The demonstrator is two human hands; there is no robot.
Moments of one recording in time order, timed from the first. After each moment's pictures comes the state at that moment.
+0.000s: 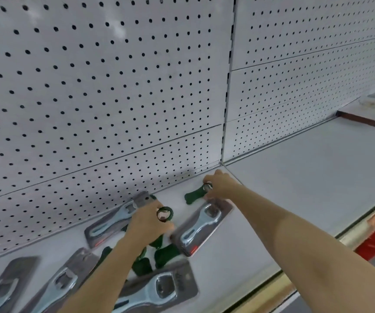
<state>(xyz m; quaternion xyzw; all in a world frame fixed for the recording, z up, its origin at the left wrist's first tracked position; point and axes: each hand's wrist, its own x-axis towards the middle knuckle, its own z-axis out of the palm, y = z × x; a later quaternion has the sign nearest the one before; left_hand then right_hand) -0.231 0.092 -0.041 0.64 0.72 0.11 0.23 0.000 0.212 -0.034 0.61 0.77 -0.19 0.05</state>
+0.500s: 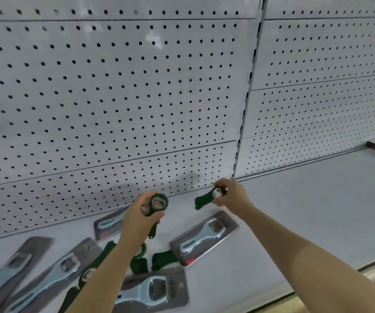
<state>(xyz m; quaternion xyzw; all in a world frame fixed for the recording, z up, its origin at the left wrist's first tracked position) -0.233 0.067 -0.024 0.46 0.69 0.47 0.31 0.013 0.200 -0.021 0.58 0.70 -0.32 -0.24</state>
